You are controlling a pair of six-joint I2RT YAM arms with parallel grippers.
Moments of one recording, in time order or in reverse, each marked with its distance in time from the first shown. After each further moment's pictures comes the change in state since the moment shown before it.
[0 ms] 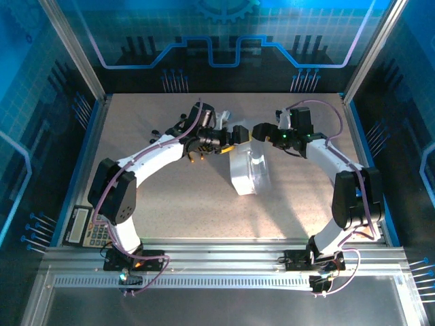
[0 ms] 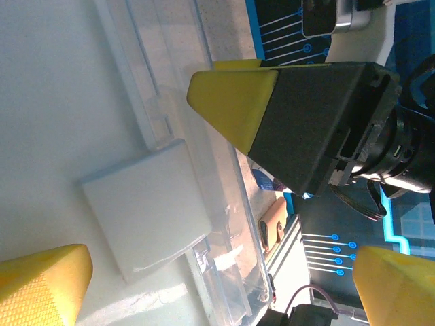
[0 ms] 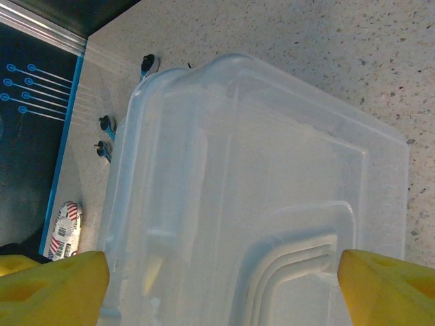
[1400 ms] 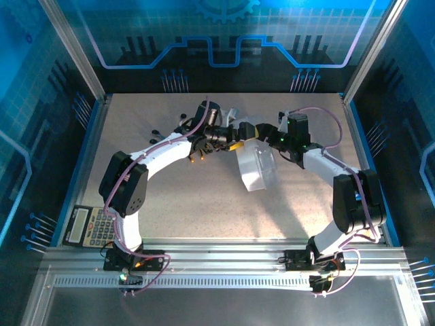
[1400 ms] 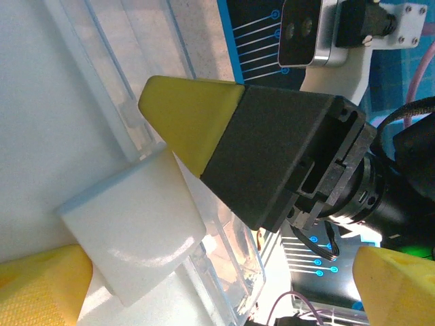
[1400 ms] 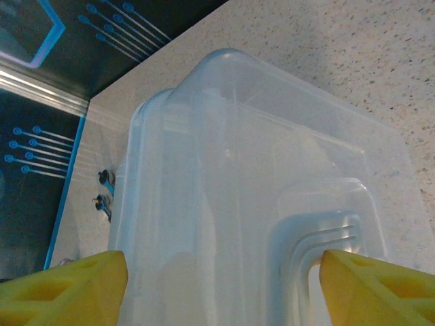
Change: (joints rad) left arm -0.010 0.113 0.036 0.182 0.075 -0.080; right arm 0.046 -0.031 -0.154 0.300 0.148 0.172
